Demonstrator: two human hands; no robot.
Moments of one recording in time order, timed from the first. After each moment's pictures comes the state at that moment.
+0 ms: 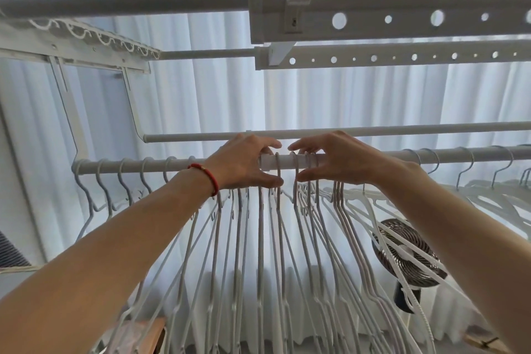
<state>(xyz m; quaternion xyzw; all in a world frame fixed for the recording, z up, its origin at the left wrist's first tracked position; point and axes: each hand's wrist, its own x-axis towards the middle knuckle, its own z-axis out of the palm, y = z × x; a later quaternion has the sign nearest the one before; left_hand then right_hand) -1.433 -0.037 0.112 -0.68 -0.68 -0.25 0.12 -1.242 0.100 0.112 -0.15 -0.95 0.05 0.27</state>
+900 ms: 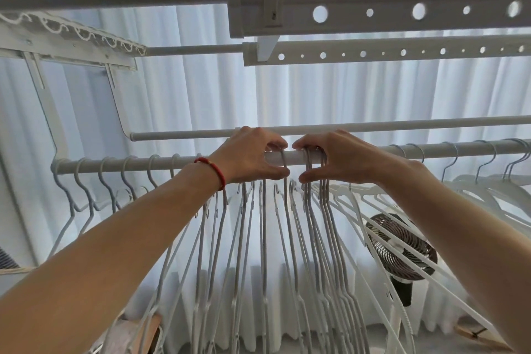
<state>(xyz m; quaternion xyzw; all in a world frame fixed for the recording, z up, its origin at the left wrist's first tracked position) -1.408 -0.013 0.114 -0.69 -0.65 -0.27 0.12 -1.219 0.116 0.107 -0.16 -0.95 0.00 0.26</state>
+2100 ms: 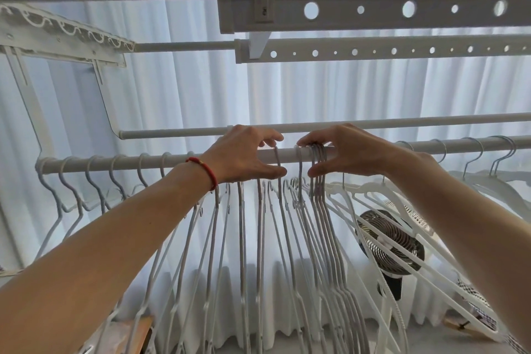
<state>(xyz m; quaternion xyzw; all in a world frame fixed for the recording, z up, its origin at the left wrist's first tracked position) -1.411 -0.011 0.110 -0.71 -0.63 -0.27 0.14 -1.200 0.129 0.113 -0.18 -0.95 0.05 0.26</state>
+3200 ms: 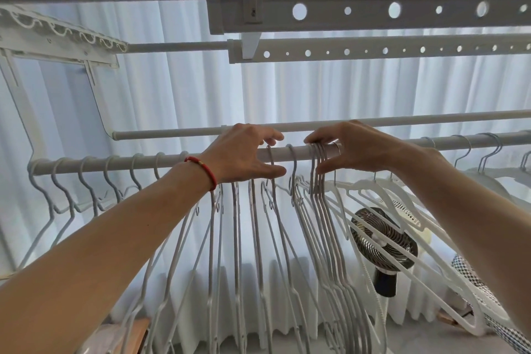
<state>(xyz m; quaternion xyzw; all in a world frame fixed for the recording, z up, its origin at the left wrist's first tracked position) -1.399 -0.009 0.112 -0.72 -0.63 -0.26 0.15 -1.176 0.135 0.118 -0.22 -0.95 0.04 0.24</state>
